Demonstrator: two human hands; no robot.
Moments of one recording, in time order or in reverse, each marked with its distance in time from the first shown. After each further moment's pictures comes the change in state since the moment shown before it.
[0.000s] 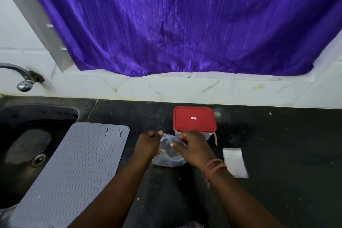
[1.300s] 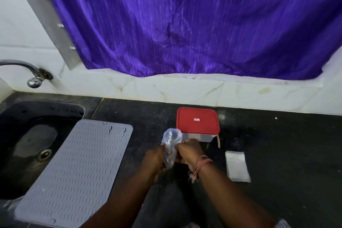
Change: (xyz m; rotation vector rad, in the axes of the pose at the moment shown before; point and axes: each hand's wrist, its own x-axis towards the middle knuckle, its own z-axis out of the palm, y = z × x) left_hand -0.027 -0.026 0.015 -0.317 -0.128 -0.215; right_hand 0.020 -0.003 0.038 0.691 -0.141 0.644
